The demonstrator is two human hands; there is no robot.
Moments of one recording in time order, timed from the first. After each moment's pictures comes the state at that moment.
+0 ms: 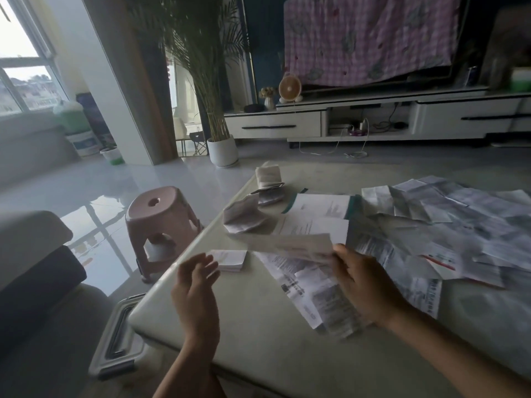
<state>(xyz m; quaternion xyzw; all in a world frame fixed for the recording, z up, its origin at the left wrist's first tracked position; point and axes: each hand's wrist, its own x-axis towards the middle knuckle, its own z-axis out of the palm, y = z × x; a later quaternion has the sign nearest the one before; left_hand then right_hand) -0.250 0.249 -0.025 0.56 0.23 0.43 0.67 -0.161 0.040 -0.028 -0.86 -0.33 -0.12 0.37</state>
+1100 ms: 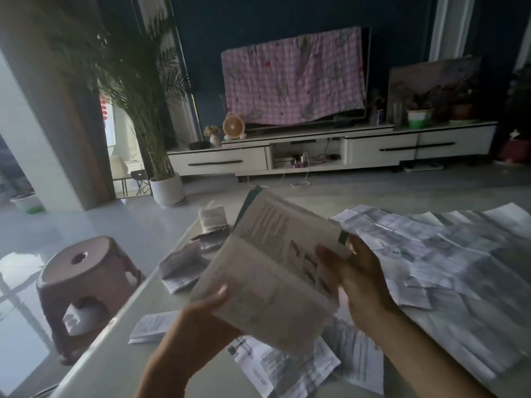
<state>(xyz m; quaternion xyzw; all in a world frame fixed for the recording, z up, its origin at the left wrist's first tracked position) -0.185 0.216 0.010 0.45 -0.18 -0.12 0.87 -0.127 0.004 0.020 -0.57 -0.02 -0.04 0.82</state>
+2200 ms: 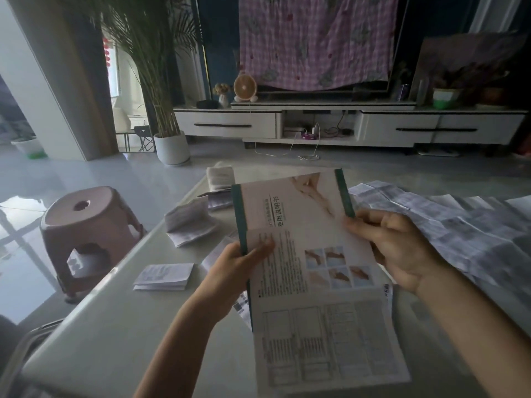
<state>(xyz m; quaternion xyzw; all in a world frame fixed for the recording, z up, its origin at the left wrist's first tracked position) -0.176 0.196 0.003 0.67 -0.01 -0.01 0.74 -0.117 -0.019 0.030 -0.69 -0.07 0.08 0.71</state>
